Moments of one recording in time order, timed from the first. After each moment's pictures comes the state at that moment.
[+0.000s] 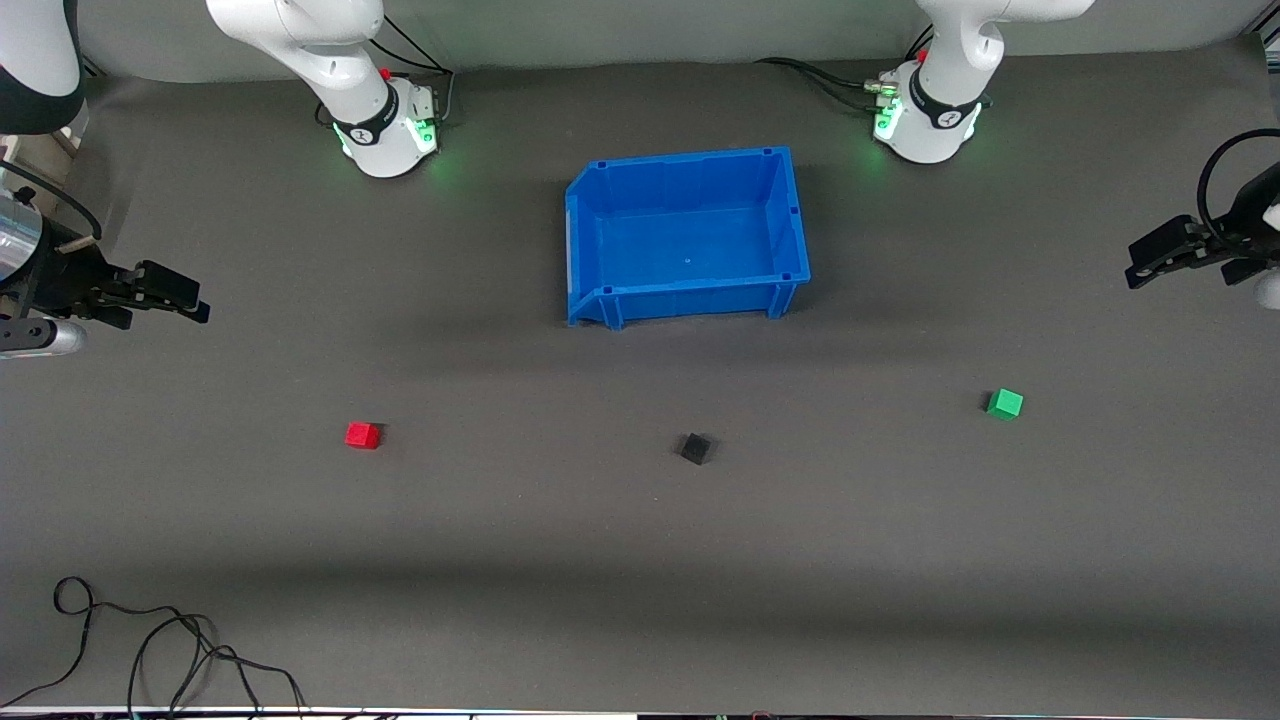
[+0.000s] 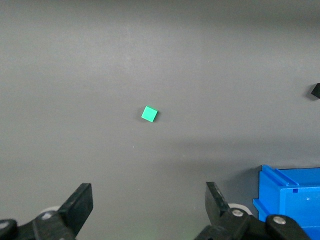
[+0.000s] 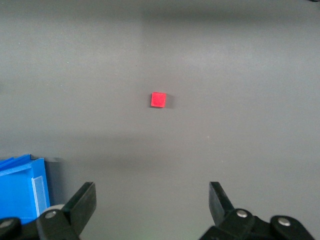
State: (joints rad) left arm -0.14 -0.03 0.15 -1.63 0.02 1.59 0.00; right arm -0.06 0.02 0.03 -1.65 0.05 1.63 -0.04
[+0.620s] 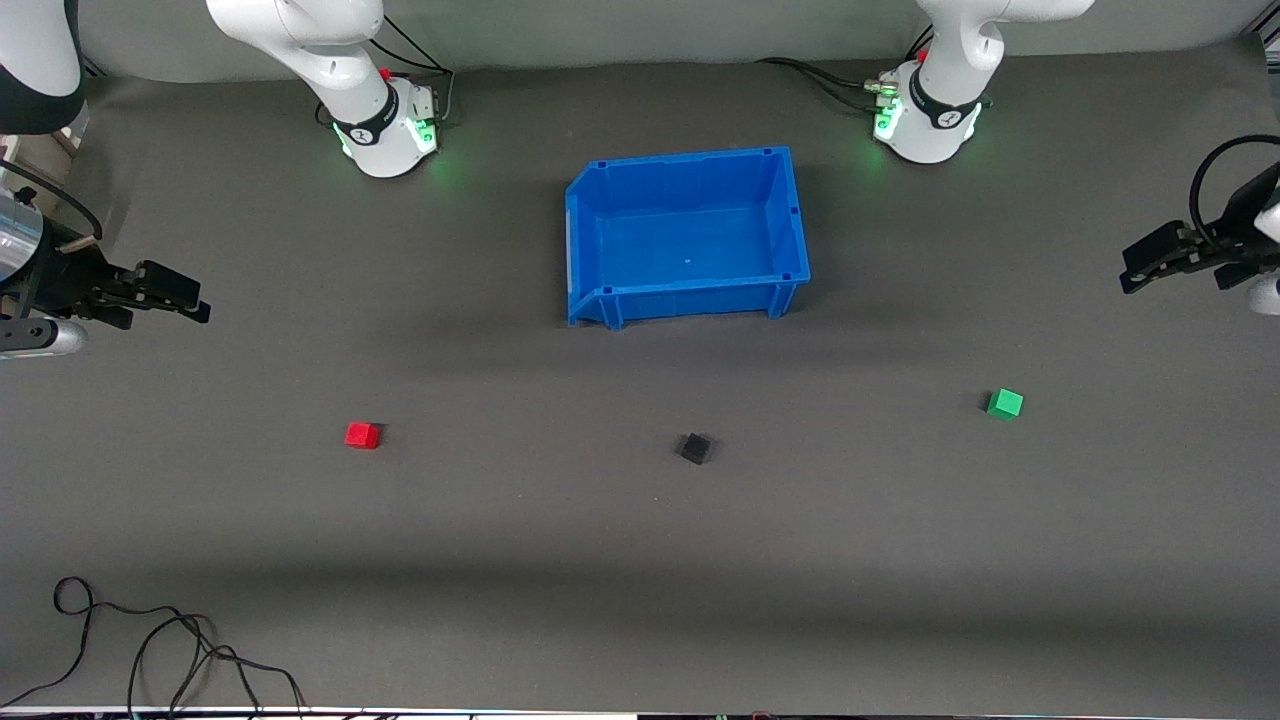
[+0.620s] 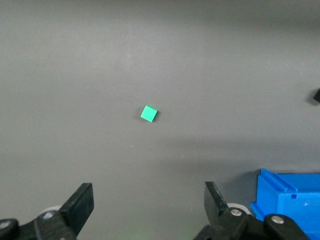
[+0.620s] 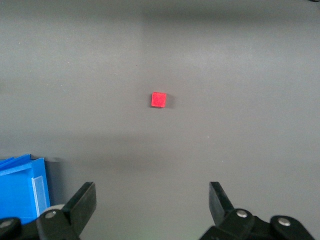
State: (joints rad) left arm -0.13 -0.01 0.16 -1.64 0.02 1.59 -0.08; right arm -0.06 0.02 0.03 -1.65 0.05 1.63 -0.04
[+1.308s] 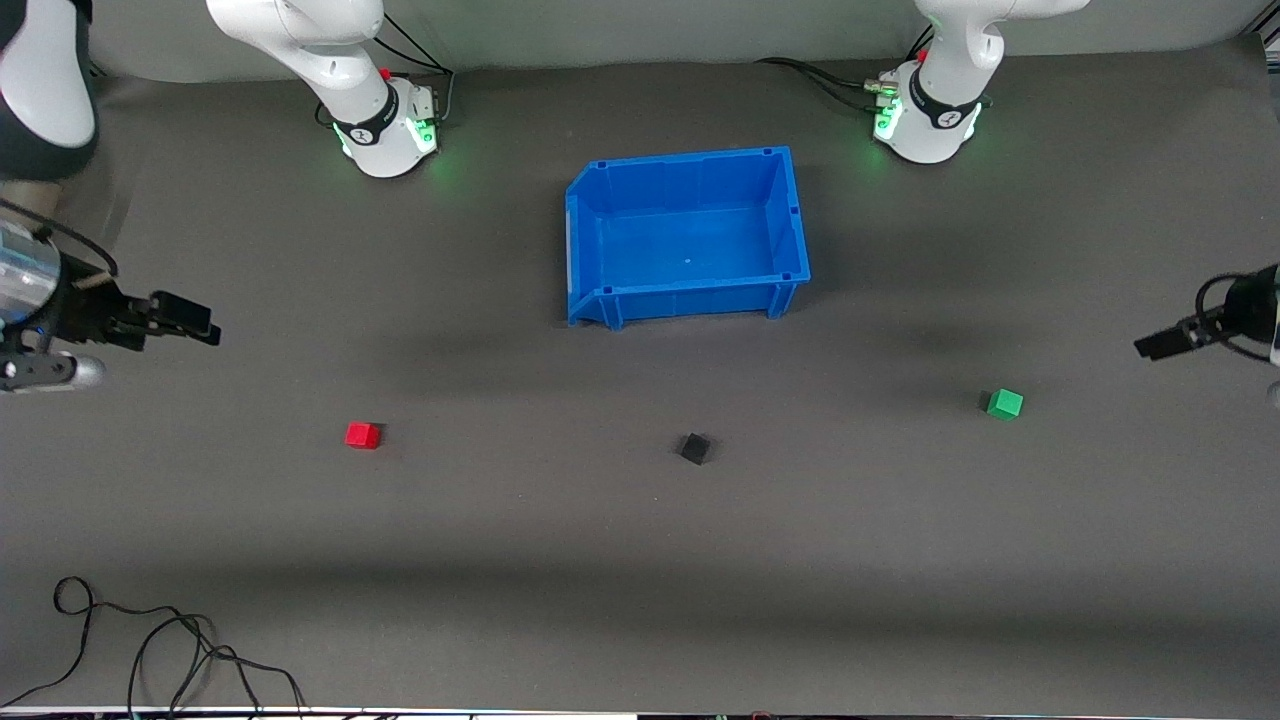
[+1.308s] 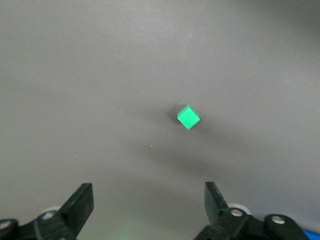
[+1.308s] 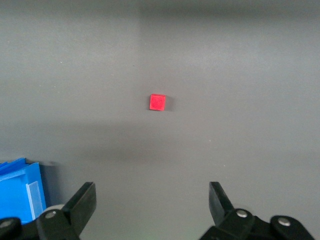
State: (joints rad) left arm 0.01 0.16 0.17 -1.73 0.02 1.74 -0.24; right arm -0.06 0.12 0.03 -1.61 0.05 1.65 -0.04
